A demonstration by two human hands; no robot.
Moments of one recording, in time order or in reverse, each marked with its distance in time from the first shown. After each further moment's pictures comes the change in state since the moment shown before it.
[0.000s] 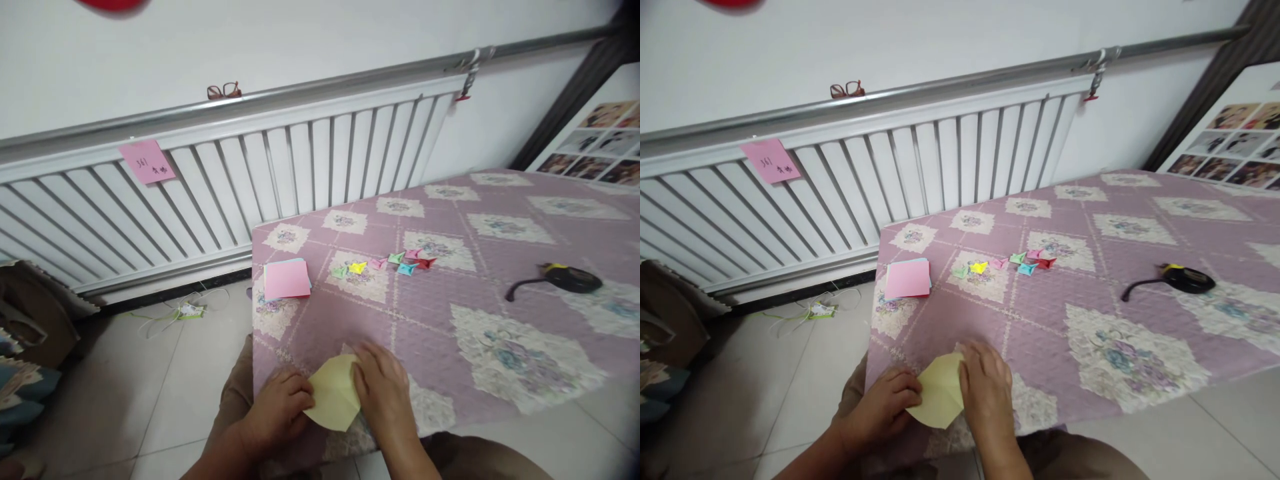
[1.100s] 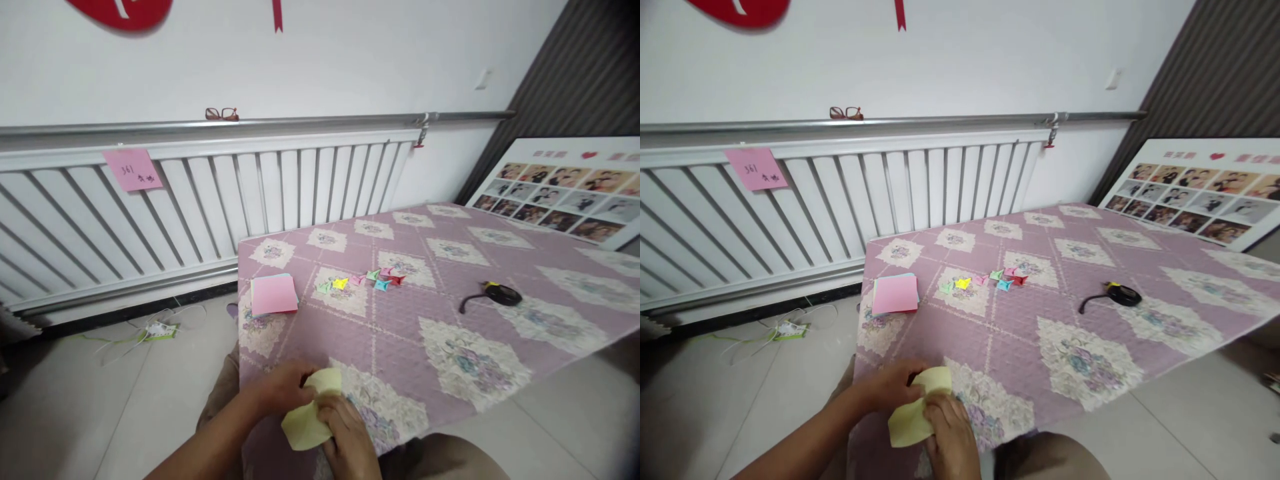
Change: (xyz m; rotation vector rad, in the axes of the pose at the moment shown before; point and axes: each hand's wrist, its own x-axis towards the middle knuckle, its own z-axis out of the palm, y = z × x) left_hand 0.067 -0.003 -0.031 -0.514 -0.228 -0.214; right_hand -0.047 -0.034 0.004 0.311 -0.268 -0.105
